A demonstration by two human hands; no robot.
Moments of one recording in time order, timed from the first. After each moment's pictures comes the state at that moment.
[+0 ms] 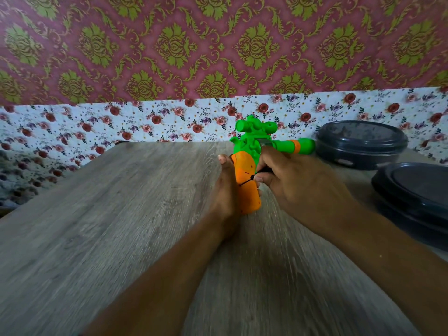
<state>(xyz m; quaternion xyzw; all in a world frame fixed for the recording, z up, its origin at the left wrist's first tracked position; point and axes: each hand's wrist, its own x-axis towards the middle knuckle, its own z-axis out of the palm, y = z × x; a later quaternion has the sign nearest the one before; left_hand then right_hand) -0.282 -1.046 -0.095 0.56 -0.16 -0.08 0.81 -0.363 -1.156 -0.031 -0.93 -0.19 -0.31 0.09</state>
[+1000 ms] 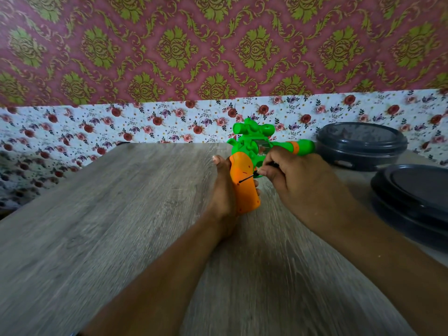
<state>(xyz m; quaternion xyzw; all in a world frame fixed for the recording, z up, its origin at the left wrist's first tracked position) -0.282 -1.044 -0.092 0.55 -0.15 -0.10 0.81 -0.364 -1.156 -0.030 -0.93 -0.12 -0.31 0.16</state>
